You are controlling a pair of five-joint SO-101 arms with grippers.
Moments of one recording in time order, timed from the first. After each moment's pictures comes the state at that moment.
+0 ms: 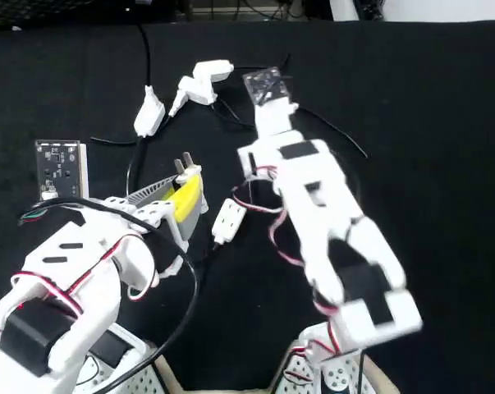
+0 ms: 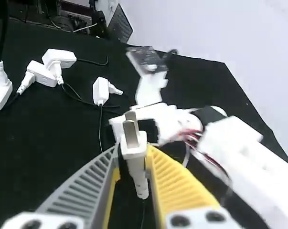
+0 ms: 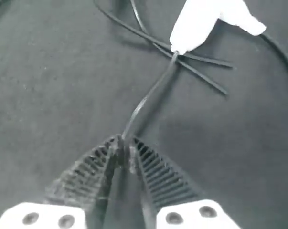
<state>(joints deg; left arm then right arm) 25.9 -70.0 30.9 69.2 28.0 -15.1 4.6 23.6 41.7 3.0</state>
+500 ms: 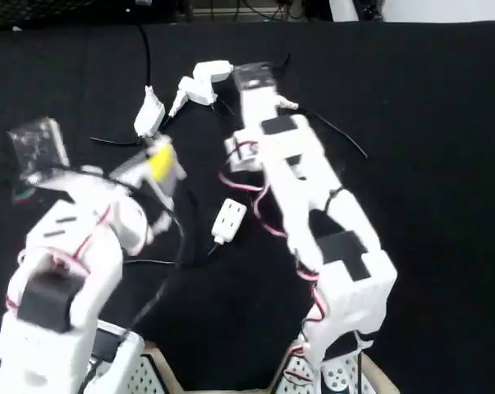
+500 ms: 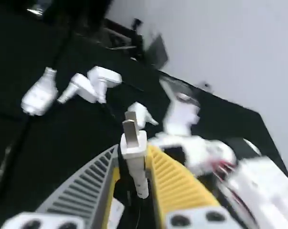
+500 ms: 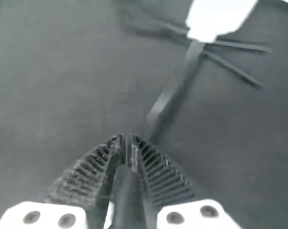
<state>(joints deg) 12.4 -65.5 37.8 57.6 33.2 -15.9 18.7 4.6 55.1 -4.4</state>
